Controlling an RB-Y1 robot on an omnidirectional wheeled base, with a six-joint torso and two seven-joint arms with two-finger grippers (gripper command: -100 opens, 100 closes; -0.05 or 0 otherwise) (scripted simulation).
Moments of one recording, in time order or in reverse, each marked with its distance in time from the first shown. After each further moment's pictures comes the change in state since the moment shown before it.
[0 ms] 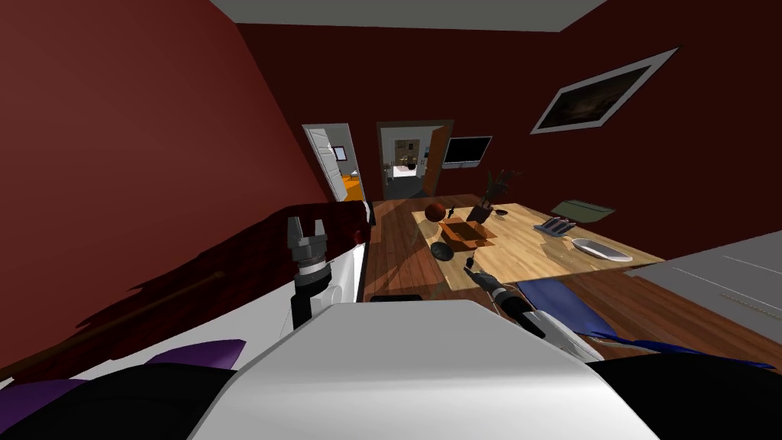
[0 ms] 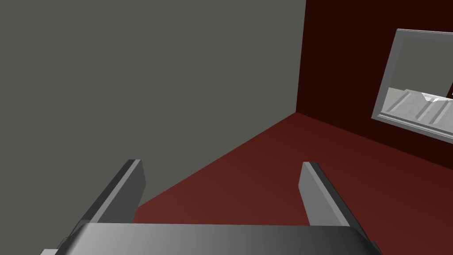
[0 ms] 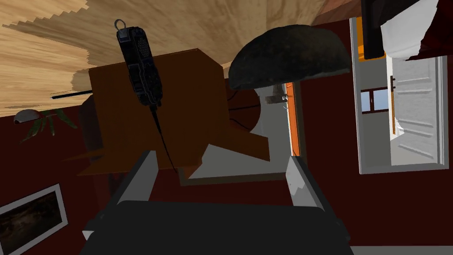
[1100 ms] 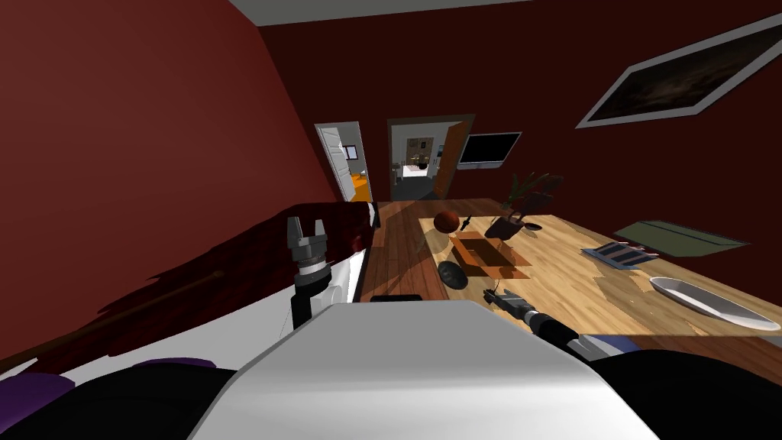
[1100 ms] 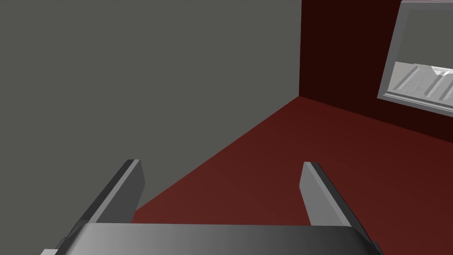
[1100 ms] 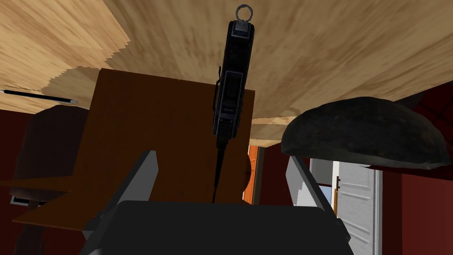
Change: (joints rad) left arm 0.000 0.000 0.000 0.000 0.000 0.000 0.000; right arm 0.180 -0.206 0.048 0.015 0.103 0.033 0.024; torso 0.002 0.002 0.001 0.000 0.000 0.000
